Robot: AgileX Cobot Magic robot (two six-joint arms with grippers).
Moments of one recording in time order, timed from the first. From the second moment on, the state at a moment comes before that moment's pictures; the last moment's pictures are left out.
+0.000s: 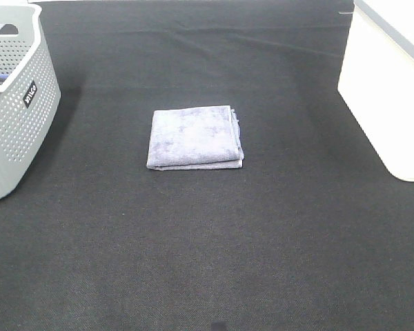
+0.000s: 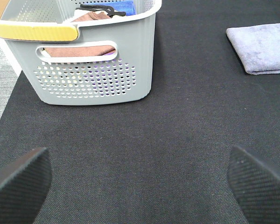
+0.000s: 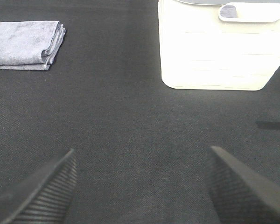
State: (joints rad) left arm 0.00 0.00 -0.50 0.00 1.05 0.00; right arm 0.02 -0.01 -0.51 0.09 1.07 -0.09
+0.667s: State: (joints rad) left arm 0.00 0.00 -0.50 0.00 1.05 0.00; right arm 0.02 -0.01 -0.51 0.09 1.07 -0.09
